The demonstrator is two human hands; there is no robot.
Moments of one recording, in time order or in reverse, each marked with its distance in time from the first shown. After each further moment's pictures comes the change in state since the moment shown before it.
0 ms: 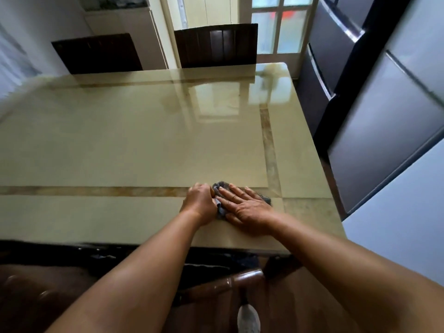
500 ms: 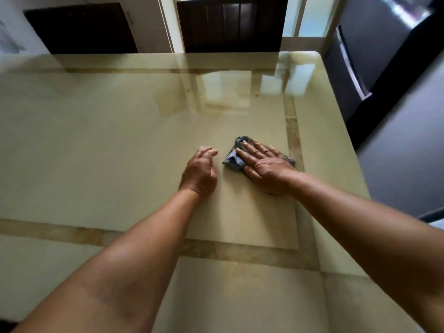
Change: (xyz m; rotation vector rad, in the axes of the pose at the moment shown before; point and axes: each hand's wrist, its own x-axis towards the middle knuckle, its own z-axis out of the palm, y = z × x) left_hand 0.194 0.000 -0.016 -0.203 0.219 0.170; right_hand 0.163 0.142 -0.071 -0.003 0.093 0.138
